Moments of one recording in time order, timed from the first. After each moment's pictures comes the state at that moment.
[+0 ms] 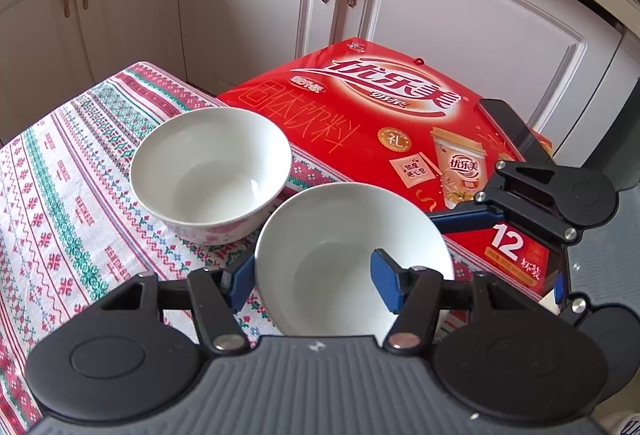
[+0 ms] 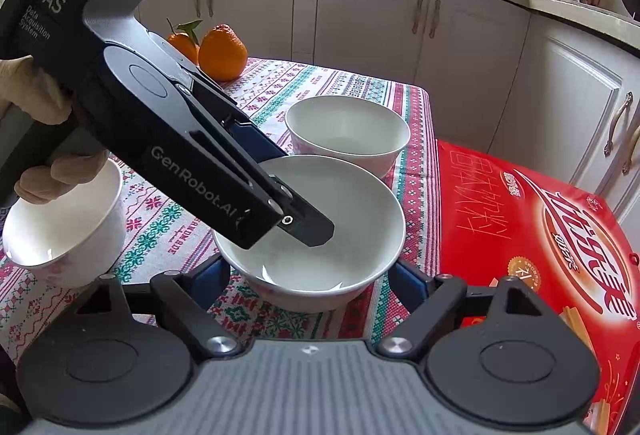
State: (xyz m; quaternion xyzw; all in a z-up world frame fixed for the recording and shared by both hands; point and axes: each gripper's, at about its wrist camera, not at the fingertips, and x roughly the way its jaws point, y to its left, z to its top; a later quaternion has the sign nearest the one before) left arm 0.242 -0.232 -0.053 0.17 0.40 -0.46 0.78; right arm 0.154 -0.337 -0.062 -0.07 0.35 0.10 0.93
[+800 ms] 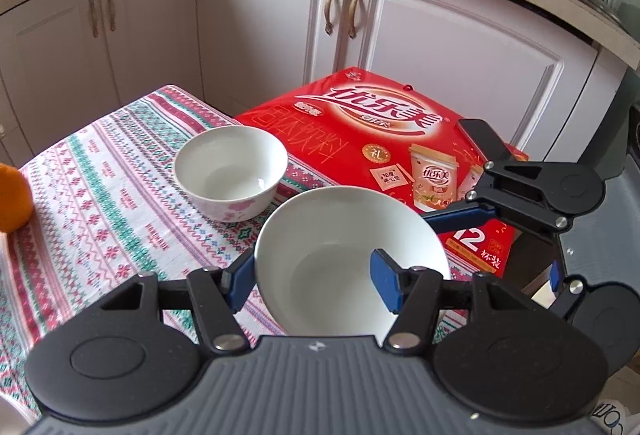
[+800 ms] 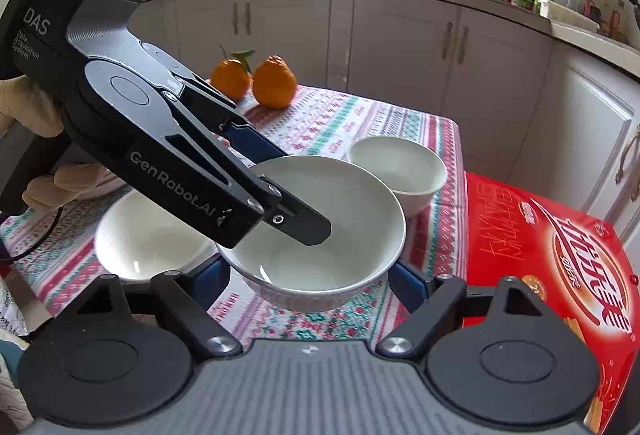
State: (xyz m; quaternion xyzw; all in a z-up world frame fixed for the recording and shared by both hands) left arm 0.192 -0.182 -0.003 0.15 0.37 -0.44 0.80; right arm 0.113 -0.308 -0.016 -0.07 0.33 0.14 0.93
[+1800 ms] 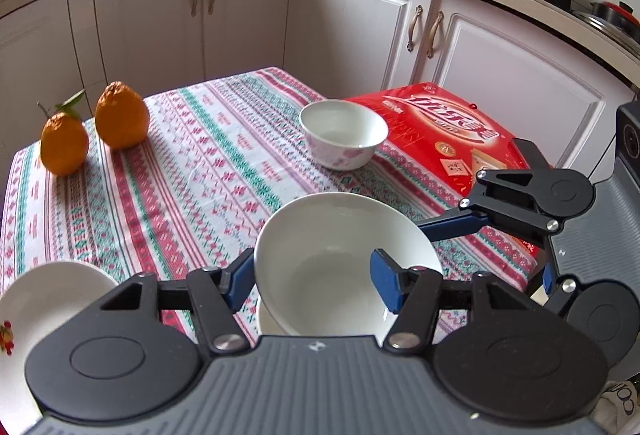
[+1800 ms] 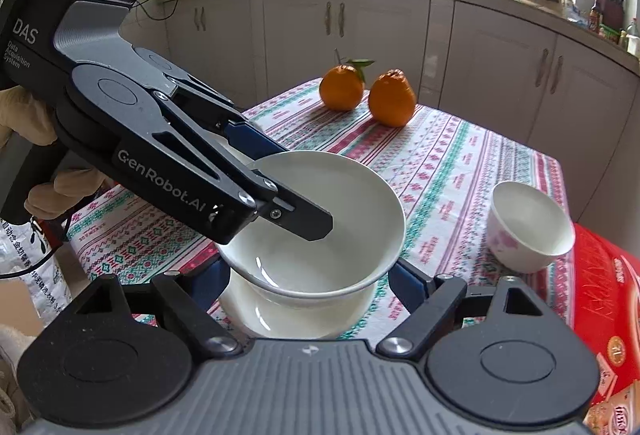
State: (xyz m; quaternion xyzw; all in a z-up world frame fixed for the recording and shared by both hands) left arm 0.175 -0.073 0.000 0.10 0.38 -0.35 0.85; right arm 0.124 -0.217 -0.013 -0.10 0.33 0.25 0.90
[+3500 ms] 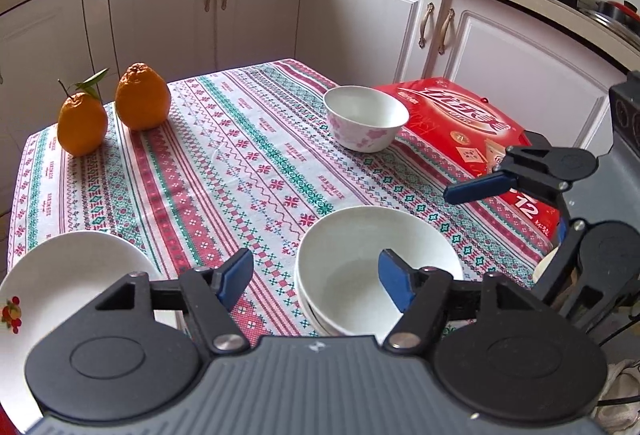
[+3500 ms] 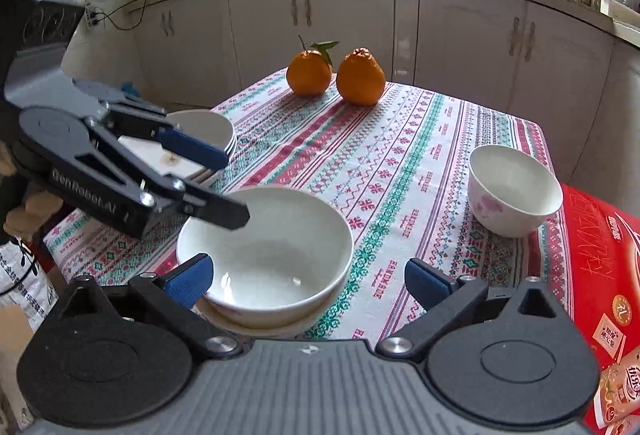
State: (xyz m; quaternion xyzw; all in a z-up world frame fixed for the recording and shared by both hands) left arm 0.171 -0.043 -0.014 0.10 0.37 -0.34 0.86; right arm 0.131 -0.231 -0.028 -0.06 0.35 0.21 0.91
